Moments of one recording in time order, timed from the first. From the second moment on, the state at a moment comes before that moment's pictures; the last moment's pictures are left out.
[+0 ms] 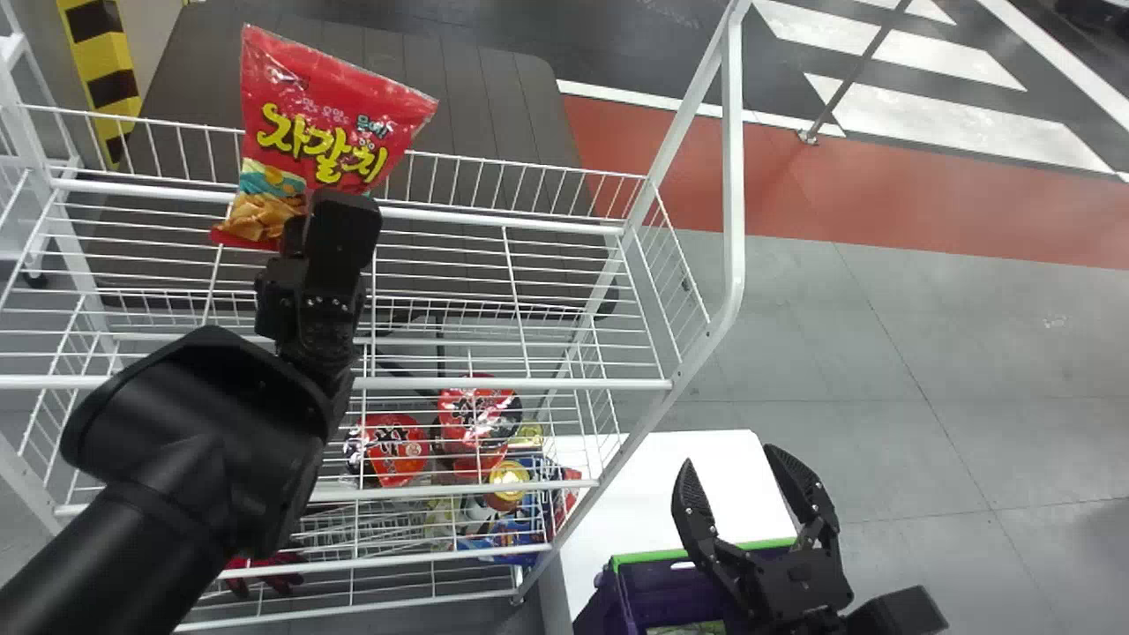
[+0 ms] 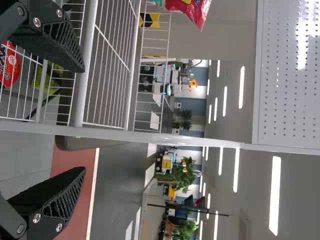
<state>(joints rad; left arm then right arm) -0.28 0.00 -0.59 -1.32 0.13 0.34 0.59 0.65 -0.20 -0.20 -1.55 -0.24 -0.64 0.25</state>
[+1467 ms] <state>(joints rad) -0.22 0.00 -0.26 -1.36 0.07 0.39 0.48 0.56 -0.21 -0.18 -1.46 -0.24 -0.61 0.26</state>
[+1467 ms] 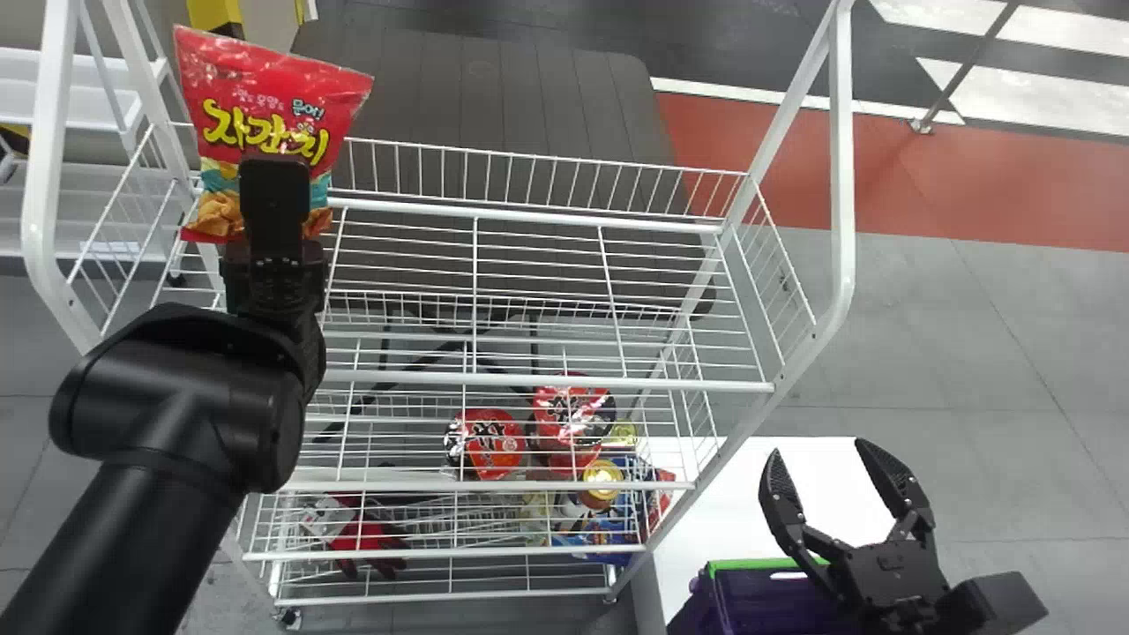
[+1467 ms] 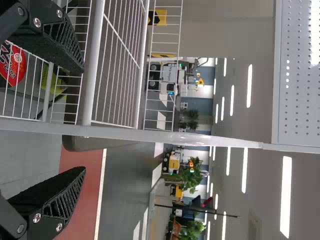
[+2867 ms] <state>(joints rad) -0.16 0.00 -0.25 -1.42 0.06 0.39 0.52 0.57 -0.21 -0.18 -1.47 -0.25 -0.62 0.27</state>
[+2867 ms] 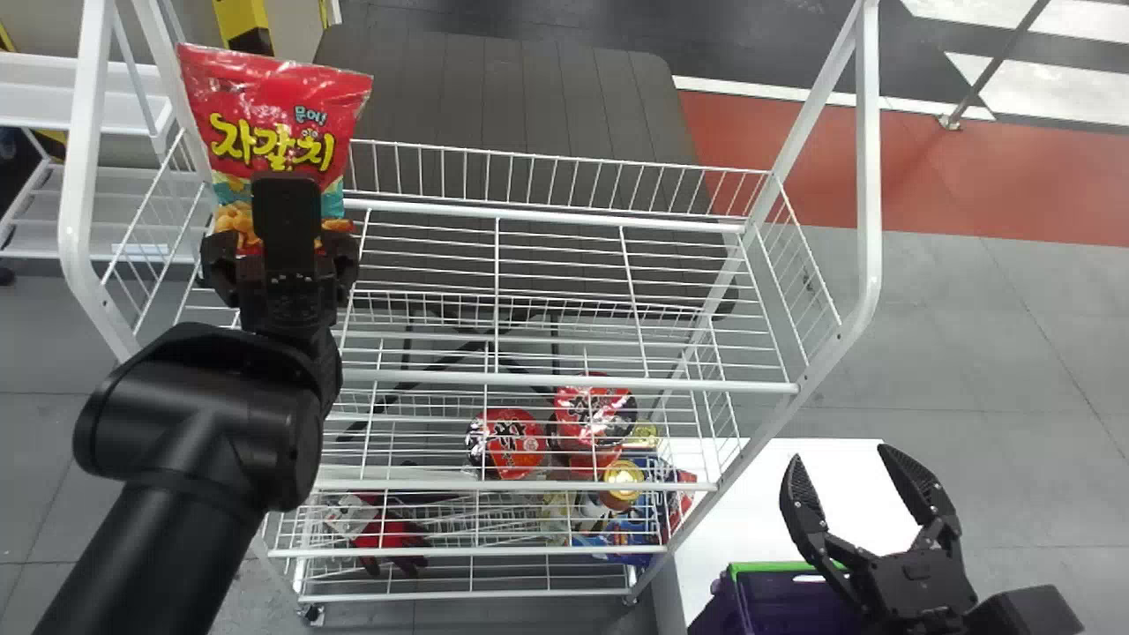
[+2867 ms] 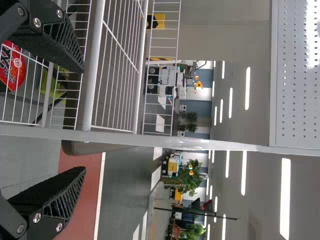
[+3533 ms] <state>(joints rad) 0.24 0.06 -0.24 -1.86 0.05 0.35 0.48 0.62 -0.19 -0.15 -1.62 -0.24 -0.54 0.27</state>
